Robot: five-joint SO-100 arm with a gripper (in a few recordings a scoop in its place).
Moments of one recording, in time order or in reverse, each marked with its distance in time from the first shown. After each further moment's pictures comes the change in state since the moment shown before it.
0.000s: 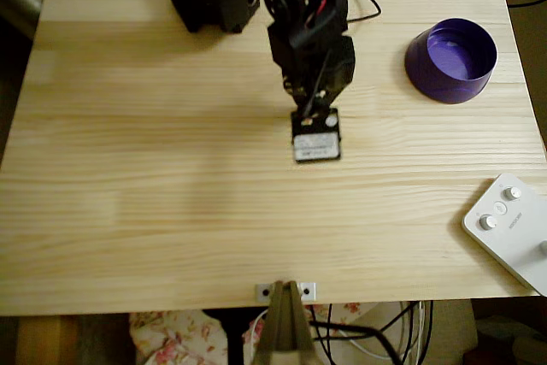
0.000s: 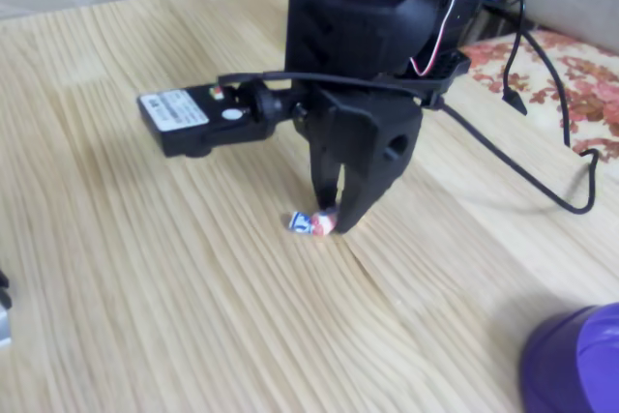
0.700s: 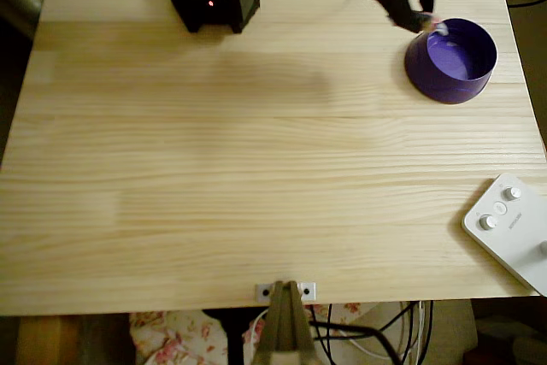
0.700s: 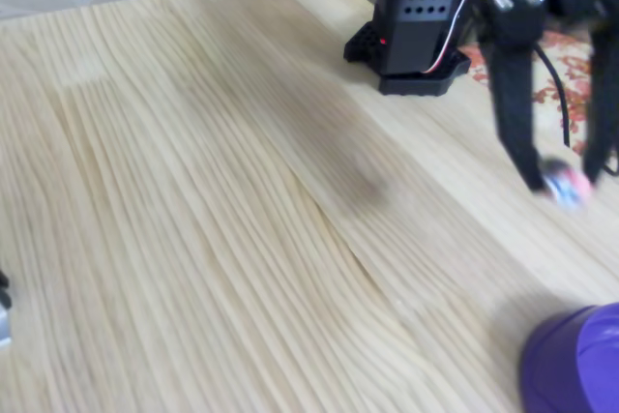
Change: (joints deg) arm -26.3 14.9 -6.2 -8.3 -18.2
